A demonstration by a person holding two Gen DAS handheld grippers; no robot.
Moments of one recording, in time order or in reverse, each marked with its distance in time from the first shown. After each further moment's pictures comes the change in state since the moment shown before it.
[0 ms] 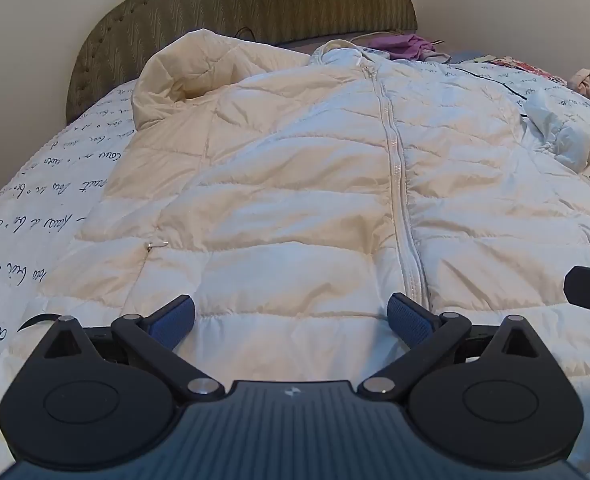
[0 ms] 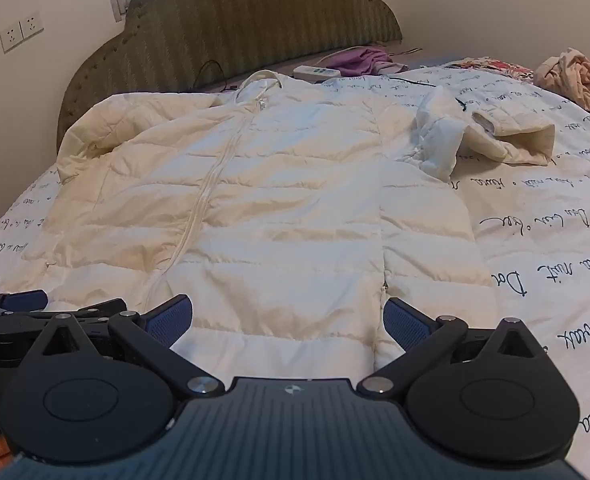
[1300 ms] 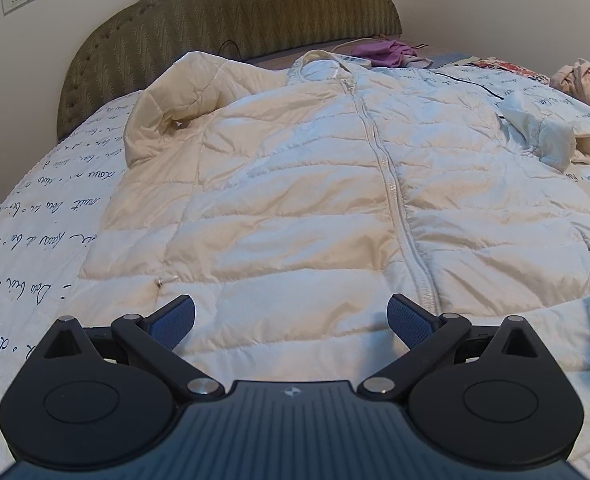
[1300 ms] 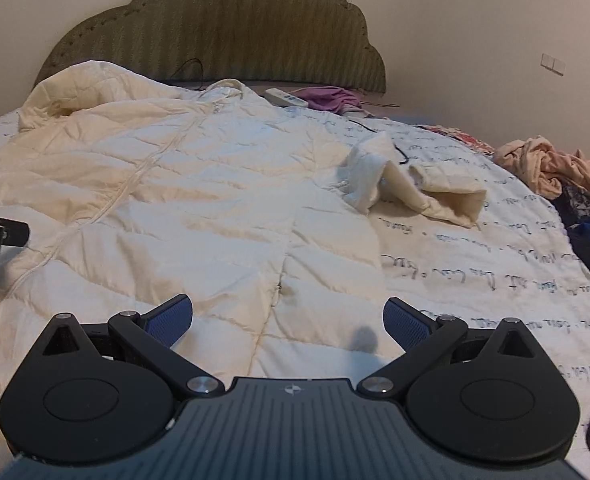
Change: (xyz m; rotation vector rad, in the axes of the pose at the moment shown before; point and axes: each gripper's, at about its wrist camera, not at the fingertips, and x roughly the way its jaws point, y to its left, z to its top) left arm -0.018 -0.014 0.008 0.050 -0.024 -0.018; right arm -0.025 -0.051 -0.016 -0.245 -0.076 -0.220
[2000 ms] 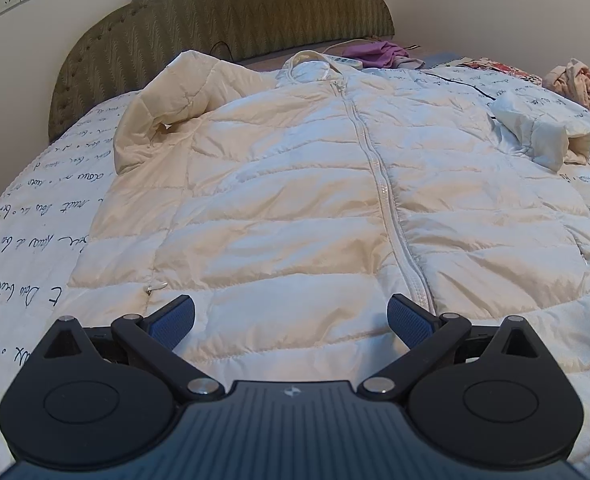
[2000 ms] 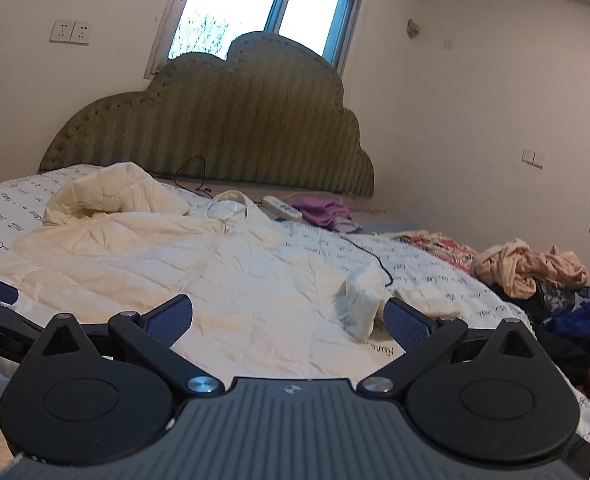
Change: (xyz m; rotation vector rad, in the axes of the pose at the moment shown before) left arm 0.003 -0.005 -0.002 -0.002 -0.014 -0.024; right arm -0.081 0.045 0.044 -0.056 -0.348 0.006
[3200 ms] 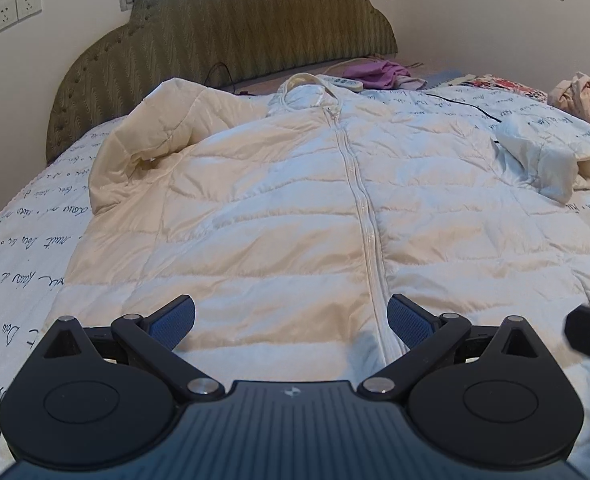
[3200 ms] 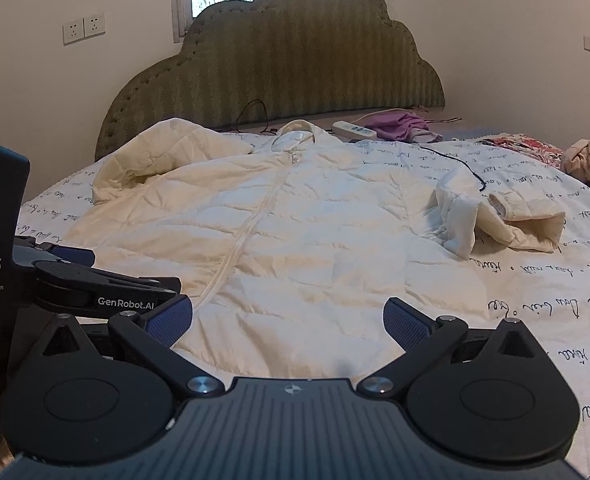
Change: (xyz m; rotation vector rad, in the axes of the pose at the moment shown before) left arm 0.023 -0.027 0.028 -0.002 -0.069 0.036; right arm 0.065 -0.023 -0.029 0.197 0.245 0.258
